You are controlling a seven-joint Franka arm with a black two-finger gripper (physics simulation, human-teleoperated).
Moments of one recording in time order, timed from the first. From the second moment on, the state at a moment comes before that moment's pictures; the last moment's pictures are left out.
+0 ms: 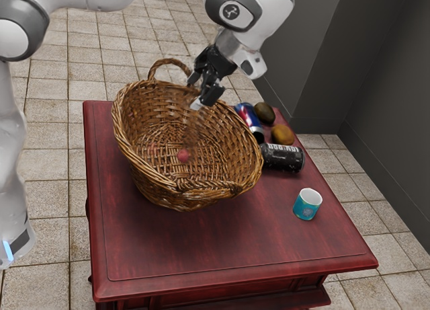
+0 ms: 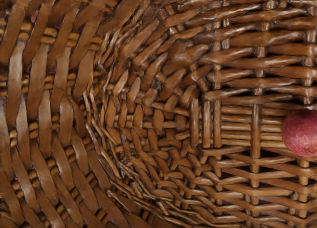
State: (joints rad) arm -0.13 -0.05 0.04 -1.58 0.20 1.17 0.00
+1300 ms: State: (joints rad) arm 0.19 -0.44 -0.24 -2.29 -0.06 1.73 -0.22
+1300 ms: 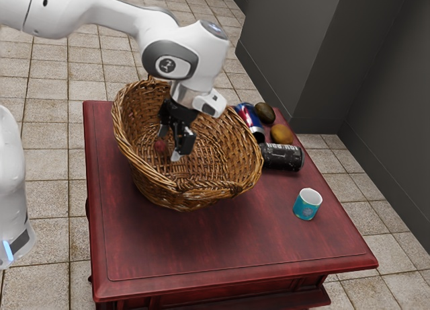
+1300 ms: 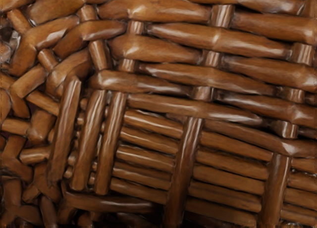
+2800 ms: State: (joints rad) arm 0.20 -0.50 -0.28 -2.31 -0.09 1.63 -0.29
